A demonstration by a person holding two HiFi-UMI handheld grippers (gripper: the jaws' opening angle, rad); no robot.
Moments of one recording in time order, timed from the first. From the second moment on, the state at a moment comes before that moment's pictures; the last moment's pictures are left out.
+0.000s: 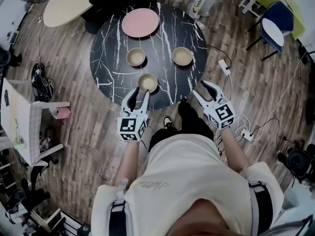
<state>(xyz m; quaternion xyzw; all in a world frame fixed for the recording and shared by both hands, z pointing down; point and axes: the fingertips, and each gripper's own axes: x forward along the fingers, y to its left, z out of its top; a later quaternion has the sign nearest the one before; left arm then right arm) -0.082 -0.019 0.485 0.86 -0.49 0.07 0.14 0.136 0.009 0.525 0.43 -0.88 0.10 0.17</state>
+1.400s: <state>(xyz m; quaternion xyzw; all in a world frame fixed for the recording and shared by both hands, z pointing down) -0.061 -0.144 0.514 0.75 -0.63 0.09 0.17 0.173 -0.202 0.642 0.30 -0.91 0.17 0.22</state>
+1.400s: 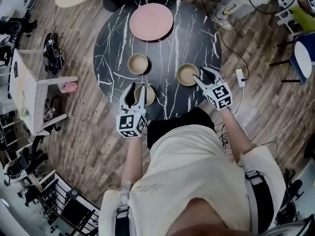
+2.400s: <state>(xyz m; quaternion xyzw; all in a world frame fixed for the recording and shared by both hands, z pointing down) -0.086 -0.139 0.542 0.74 -0.63 0.11 0.21 0.180 -0.211 0.743 0.34 -0.85 0.26 0.32</state>
